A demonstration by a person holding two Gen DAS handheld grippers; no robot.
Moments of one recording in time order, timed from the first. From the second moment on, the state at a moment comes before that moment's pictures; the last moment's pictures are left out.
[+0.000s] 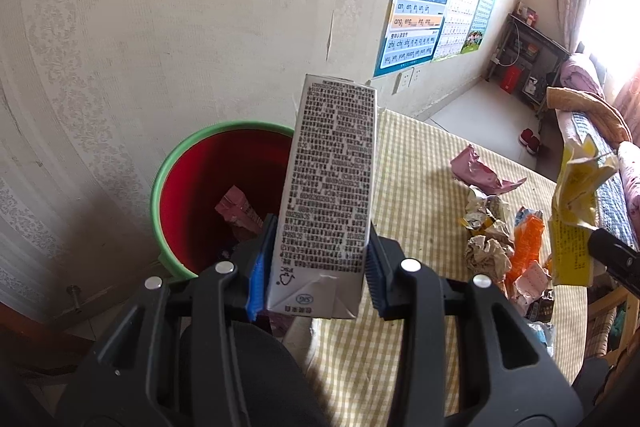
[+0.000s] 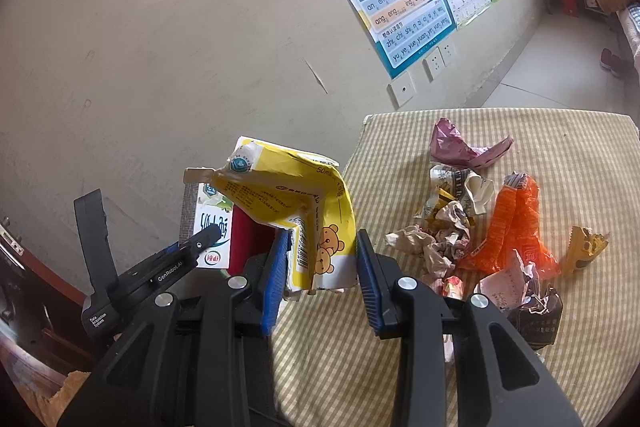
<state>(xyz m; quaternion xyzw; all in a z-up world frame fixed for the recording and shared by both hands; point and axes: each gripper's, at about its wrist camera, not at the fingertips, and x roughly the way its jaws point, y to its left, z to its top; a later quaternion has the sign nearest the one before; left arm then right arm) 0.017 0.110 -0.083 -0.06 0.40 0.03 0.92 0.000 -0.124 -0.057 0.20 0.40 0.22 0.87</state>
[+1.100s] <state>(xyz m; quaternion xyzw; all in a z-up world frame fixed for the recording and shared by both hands) 0.024 0.179 -0.086 -0.08 0.40 0.08 0.91 0.038 -0.055 -0.066 0.17 0.43 0.27 0.84</state>
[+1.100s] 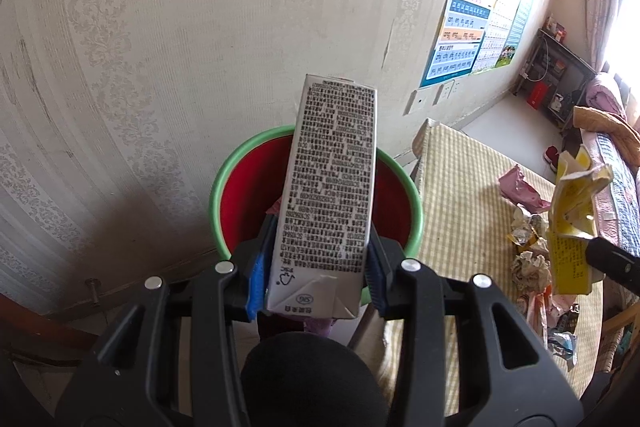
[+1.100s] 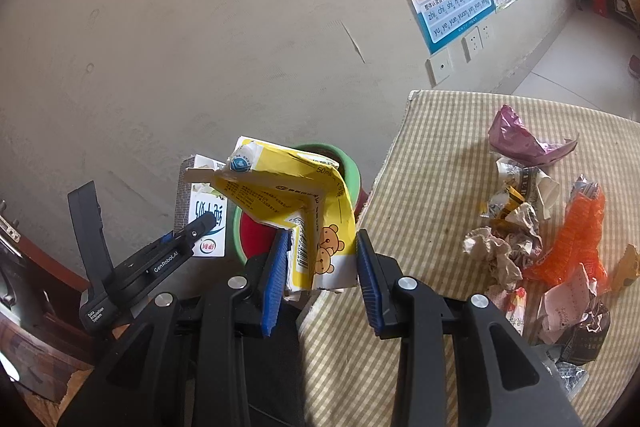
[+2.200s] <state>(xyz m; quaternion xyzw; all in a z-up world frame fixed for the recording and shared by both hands) 0.058 0.223 -0.115 -0.09 0.43 0.09 0.89 0.121 0.025 -0.087 0.22 0.49 0.29 0.79</state>
